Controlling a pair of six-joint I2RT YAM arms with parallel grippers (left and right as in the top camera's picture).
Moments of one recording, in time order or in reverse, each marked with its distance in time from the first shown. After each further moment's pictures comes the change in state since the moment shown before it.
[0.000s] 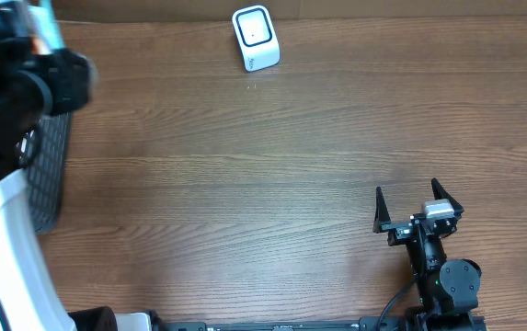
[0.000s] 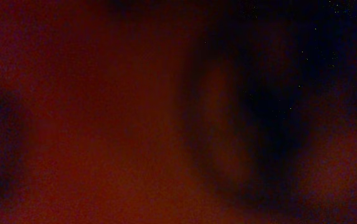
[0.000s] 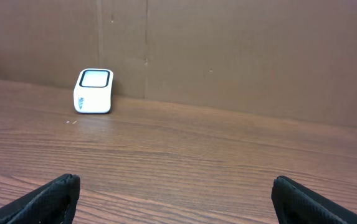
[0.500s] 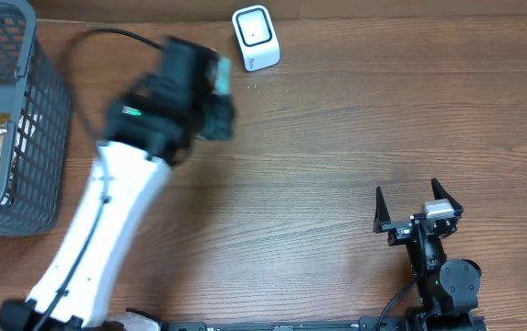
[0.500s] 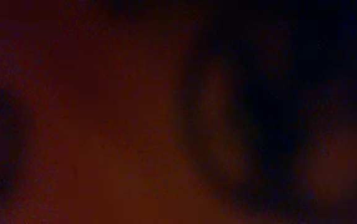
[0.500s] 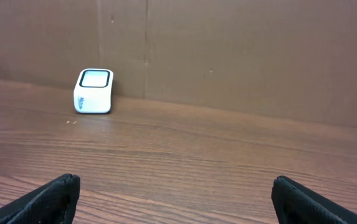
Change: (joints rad) left arm -0.531 0.002 -0.637 0.455 -0.075 -0.173; right arm 0.000 0.000 0.000 0.000 0.000 0.000
